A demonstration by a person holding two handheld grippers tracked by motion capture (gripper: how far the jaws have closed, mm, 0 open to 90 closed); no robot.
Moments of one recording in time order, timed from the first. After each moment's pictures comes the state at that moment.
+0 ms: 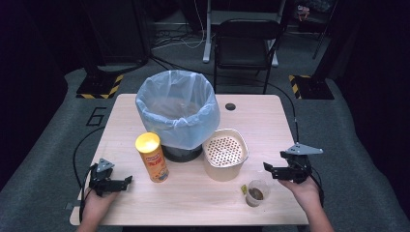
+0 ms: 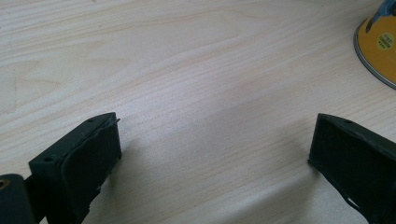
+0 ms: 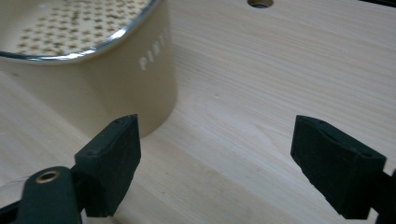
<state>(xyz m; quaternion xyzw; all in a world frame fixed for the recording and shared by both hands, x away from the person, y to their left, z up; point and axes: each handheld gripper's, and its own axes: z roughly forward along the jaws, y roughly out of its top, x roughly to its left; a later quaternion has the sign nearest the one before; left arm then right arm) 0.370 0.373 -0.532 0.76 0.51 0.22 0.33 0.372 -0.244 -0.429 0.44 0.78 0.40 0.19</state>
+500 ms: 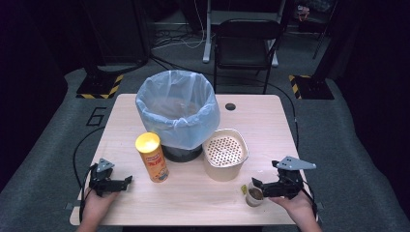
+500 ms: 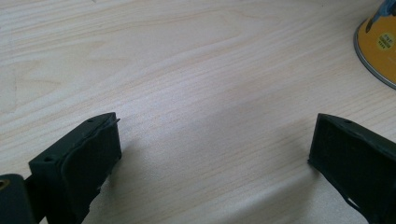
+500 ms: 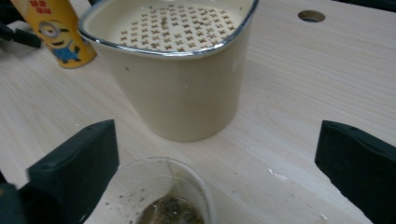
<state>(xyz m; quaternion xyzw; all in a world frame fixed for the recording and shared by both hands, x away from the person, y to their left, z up) 0.370 0.373 -0.532 0.76 0.51 0.22 0.33 0.332 -0.210 -0.430 0.40 0.78 0.45 0.17</state>
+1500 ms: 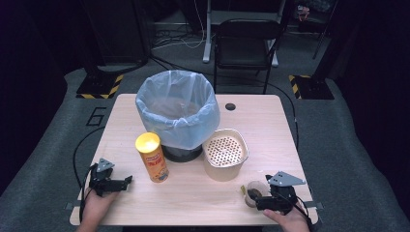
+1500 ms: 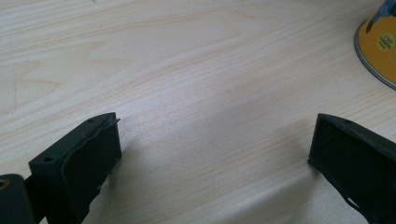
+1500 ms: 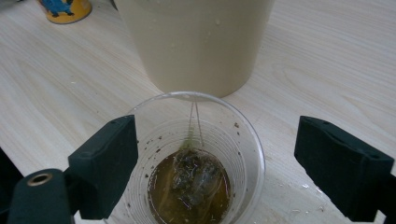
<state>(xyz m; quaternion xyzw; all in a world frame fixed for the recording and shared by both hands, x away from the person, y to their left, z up) 0.370 0.374 -0.531 0.77 0.51 0.21 0.33 0.304 -0.195 -0.459 0.40 0.80 0.40 0.19</state>
